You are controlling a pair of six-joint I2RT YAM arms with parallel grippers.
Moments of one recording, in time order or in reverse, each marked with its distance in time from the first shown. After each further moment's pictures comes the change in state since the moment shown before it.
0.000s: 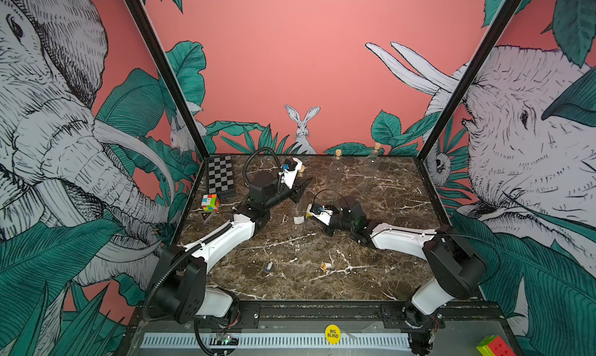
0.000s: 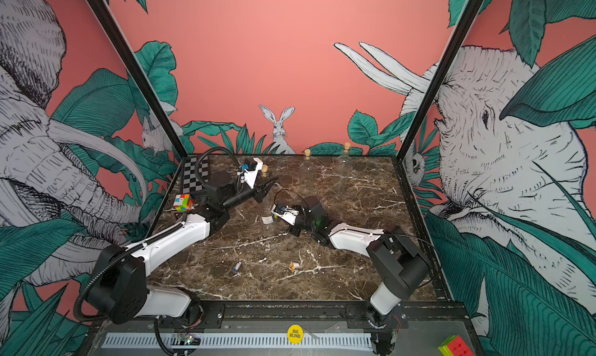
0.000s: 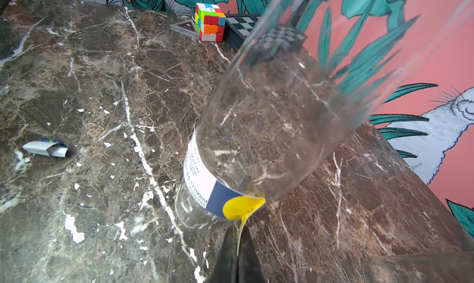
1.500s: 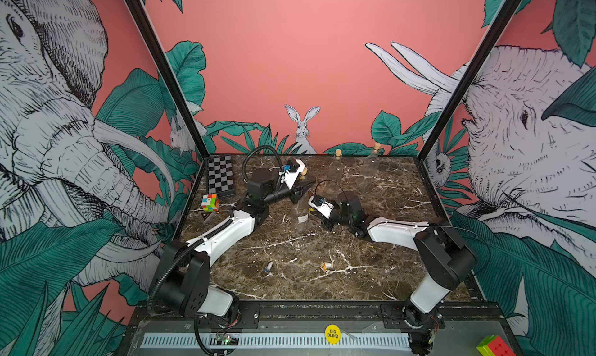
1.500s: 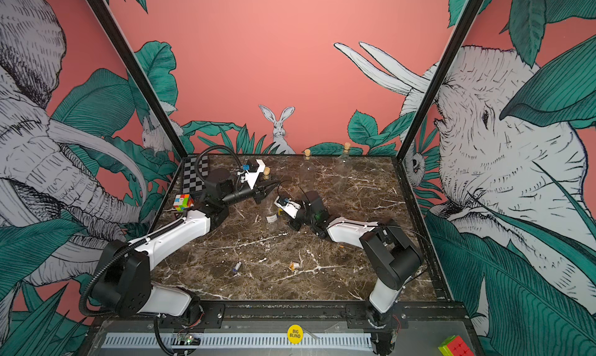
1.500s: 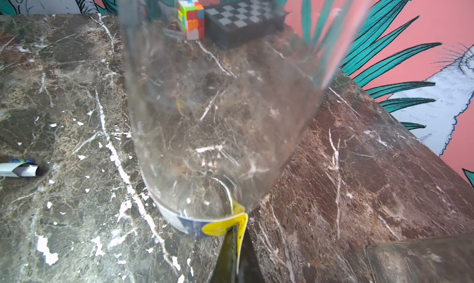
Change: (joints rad) left arm 0.031 0.036 0.028 -0.002 0.201 0.059; right arm -0.055 0.084 0.061 0.003 -0.021 0.097
